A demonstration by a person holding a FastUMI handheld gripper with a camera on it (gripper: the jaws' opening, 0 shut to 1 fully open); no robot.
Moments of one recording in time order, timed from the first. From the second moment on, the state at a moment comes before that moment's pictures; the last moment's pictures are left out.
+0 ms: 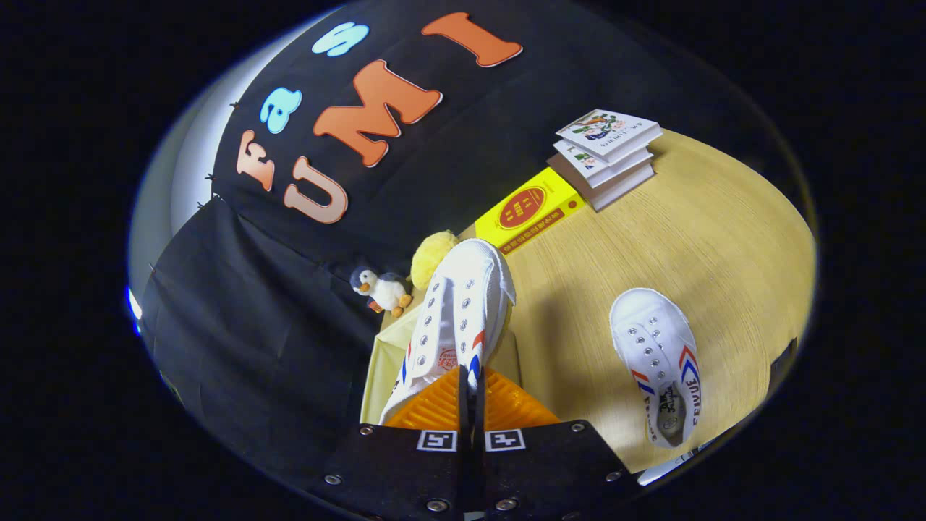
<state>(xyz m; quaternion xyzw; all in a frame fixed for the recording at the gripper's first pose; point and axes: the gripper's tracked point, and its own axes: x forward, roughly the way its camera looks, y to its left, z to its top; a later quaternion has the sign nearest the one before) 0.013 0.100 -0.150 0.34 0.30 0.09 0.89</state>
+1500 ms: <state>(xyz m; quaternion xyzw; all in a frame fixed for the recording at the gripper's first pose) 0.035 0.281 -0.257 0.22 0.39 0.09 0.89</state>
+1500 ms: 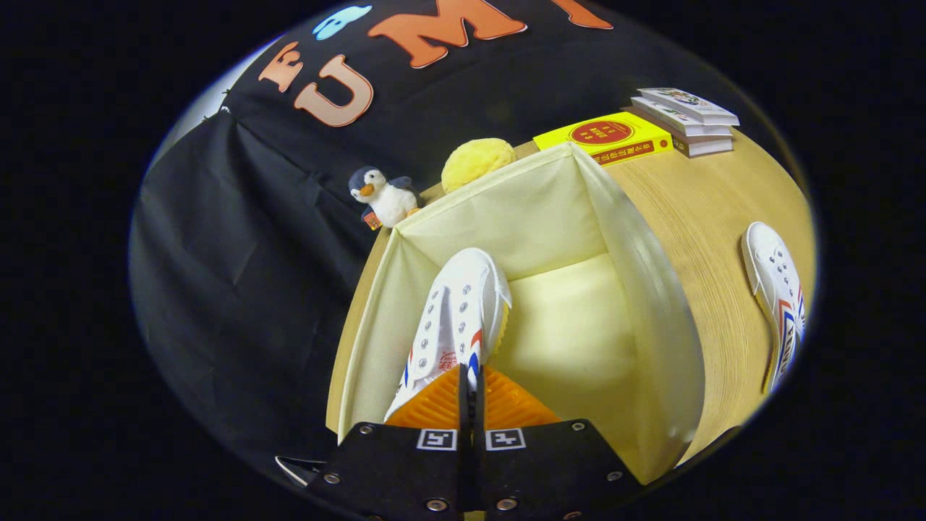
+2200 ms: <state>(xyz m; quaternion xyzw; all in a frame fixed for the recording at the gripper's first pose) 0.032 0.241 -0.190 0.25 0.32 0.09 0.91</state>
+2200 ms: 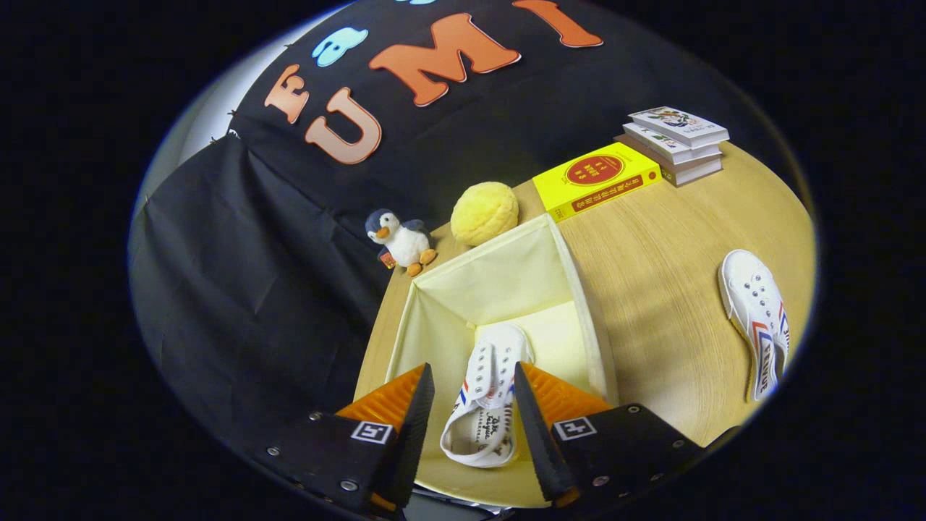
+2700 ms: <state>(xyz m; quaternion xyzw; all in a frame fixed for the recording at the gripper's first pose) 0.024 0.139 -0.164 0.24 0.29 0.04 0.93</state>
